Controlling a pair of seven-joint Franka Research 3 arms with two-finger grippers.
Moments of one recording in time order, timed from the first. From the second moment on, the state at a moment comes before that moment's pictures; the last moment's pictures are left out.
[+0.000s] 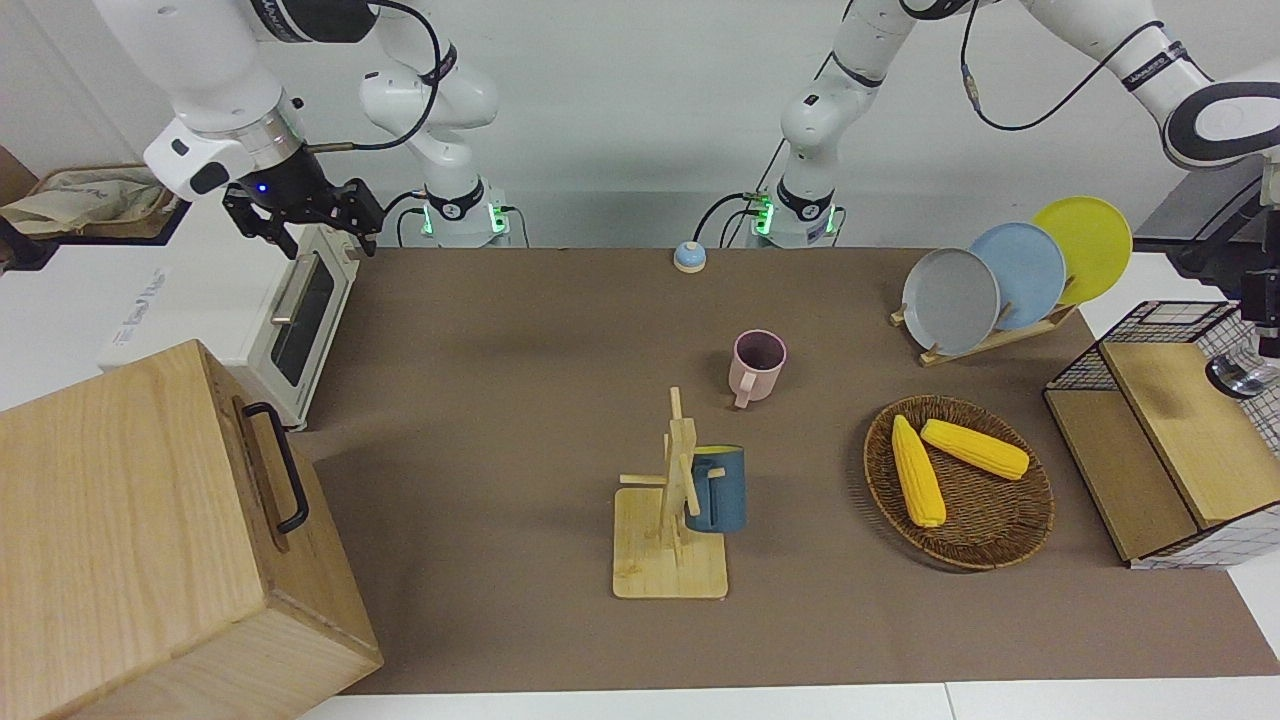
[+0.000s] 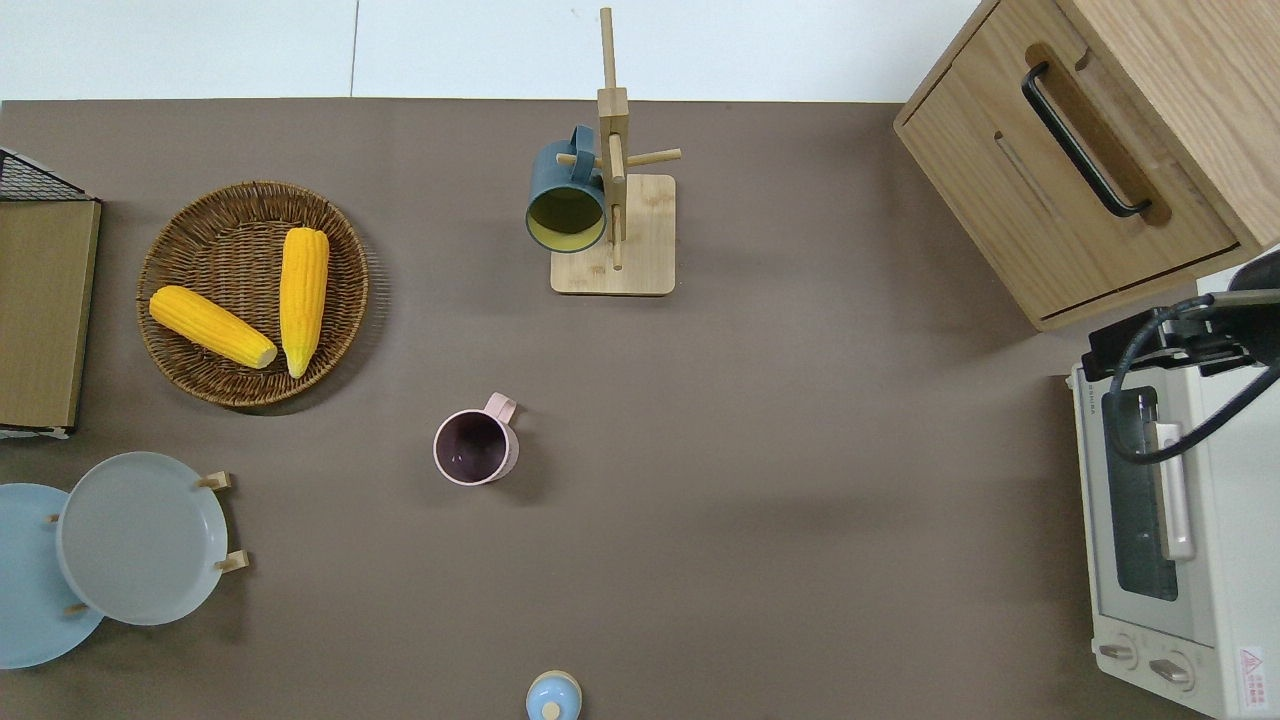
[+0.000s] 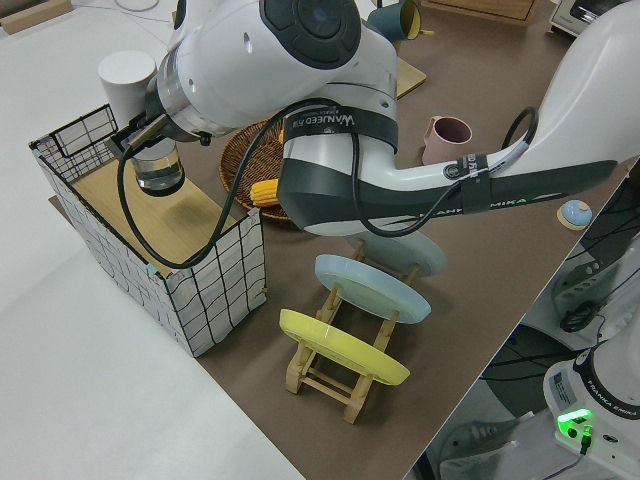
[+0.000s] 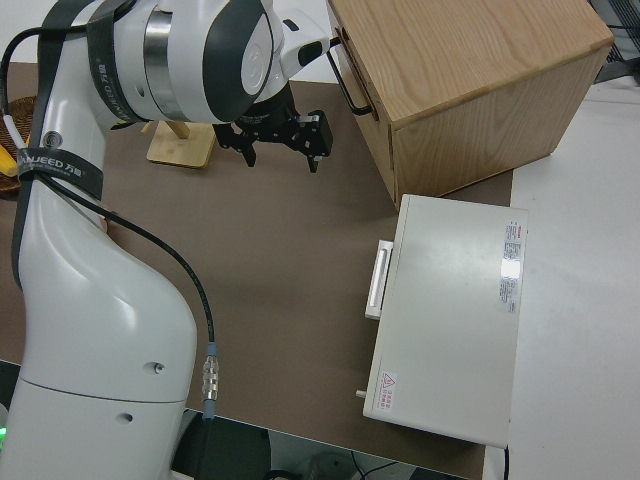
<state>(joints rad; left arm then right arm) 0.76 0.25 -0.25 -1.63 -0.49 2.54 0.77 0.01 0.10 -0.02 -1.39 0.02 1.37 -0.01</state>
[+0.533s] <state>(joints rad) 0.75 0.32 -0.25 -1.63 -0.52 2.60 0.83 0.01 0.10 -0.02 -1.39 0.02 1.37 -0.01</state>
